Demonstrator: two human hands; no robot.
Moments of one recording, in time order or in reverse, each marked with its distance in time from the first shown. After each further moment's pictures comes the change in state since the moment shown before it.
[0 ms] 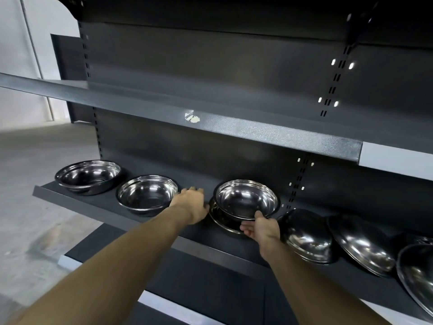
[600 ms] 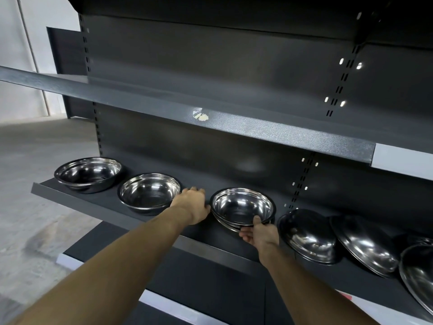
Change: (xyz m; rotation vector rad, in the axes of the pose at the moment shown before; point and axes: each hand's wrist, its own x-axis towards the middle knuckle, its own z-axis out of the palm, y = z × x) left_hand 0.004 -0.014 0.007 -0.025 -0.003 0.018; right_hand -0.003 0.020 0.009 -0.045 0.035 -0.006
